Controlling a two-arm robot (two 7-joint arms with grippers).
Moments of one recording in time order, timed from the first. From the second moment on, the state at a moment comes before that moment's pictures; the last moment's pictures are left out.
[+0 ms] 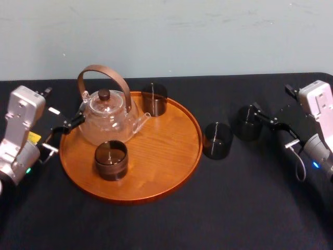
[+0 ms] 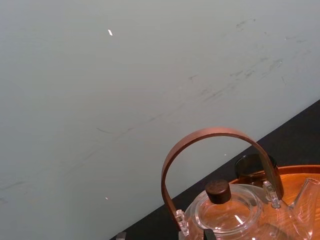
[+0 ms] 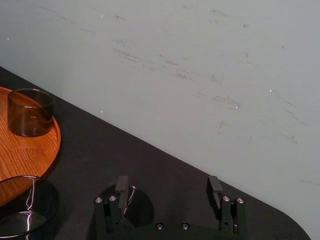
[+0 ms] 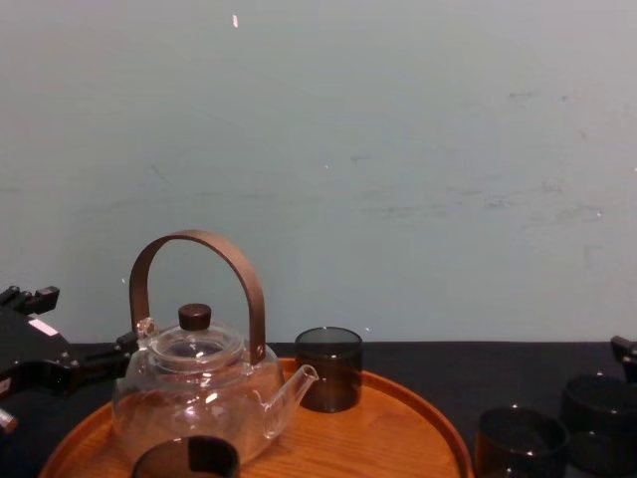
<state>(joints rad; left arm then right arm) -0.20 0.60 0.45 -1.41 -0.25 -0.12 0.03 0.20 0.60 -0.45 -1.41 0.25 -0.12 -0.03</state>
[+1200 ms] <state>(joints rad) -0.20 0.60 0.45 -1.41 -0.25 -0.12 0.03 0.20 0.60 -0.45 -1.41 0.25 -0.12 -0.03</state>
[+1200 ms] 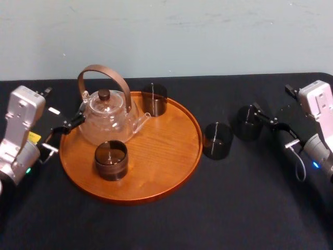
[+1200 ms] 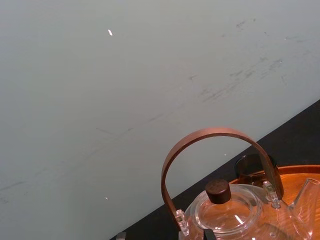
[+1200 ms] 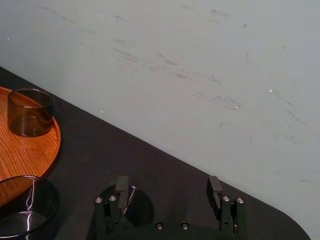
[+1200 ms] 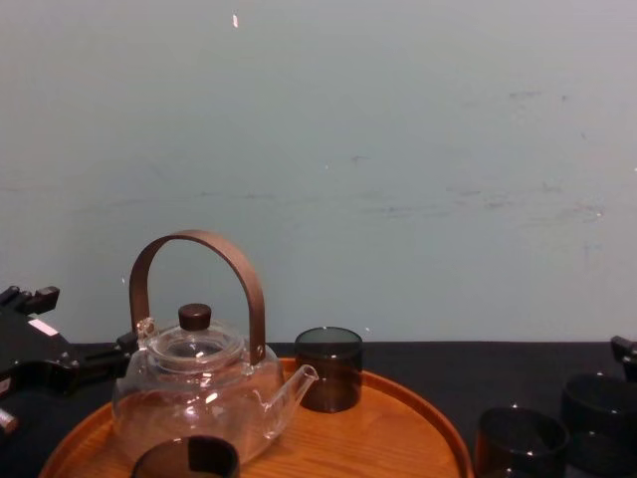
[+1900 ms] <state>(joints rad) -0.20 0.60 0.45 -1.41 -0.25 -0.12 0.03 0.20 0.60 -0.45 -1.41 0.25 -0.12 -0.03</state>
